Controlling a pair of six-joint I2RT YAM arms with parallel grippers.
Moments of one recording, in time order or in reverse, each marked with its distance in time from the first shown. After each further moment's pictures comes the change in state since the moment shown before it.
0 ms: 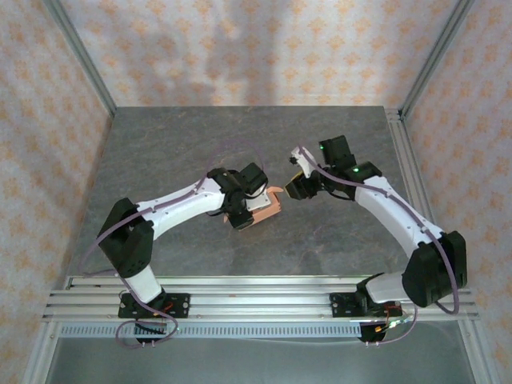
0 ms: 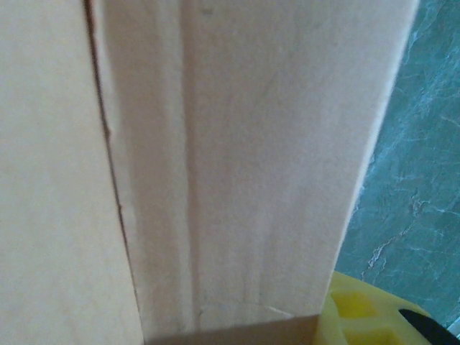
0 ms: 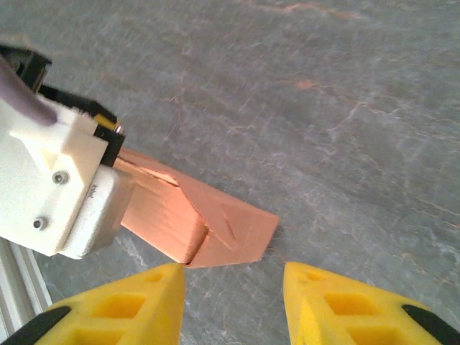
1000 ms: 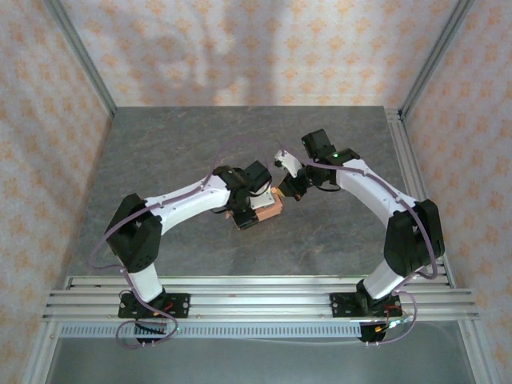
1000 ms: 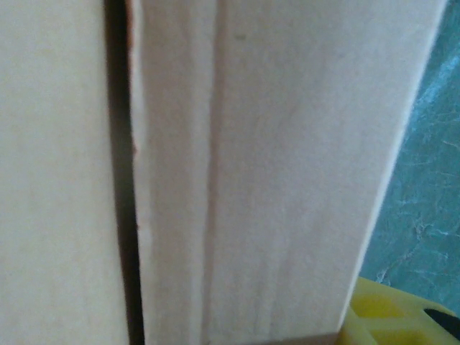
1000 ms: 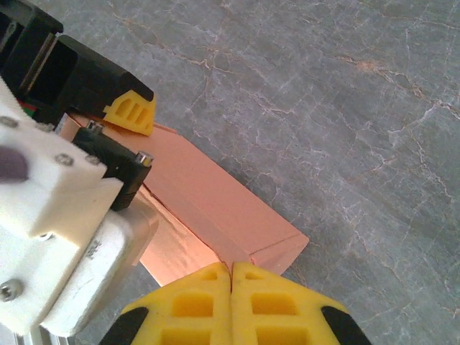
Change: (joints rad) left arm 0.008 0.056 0.032 0.026 0.018 0.022; right arm 0.026 0.222 0.145 -0.097 -0.067 -0.151
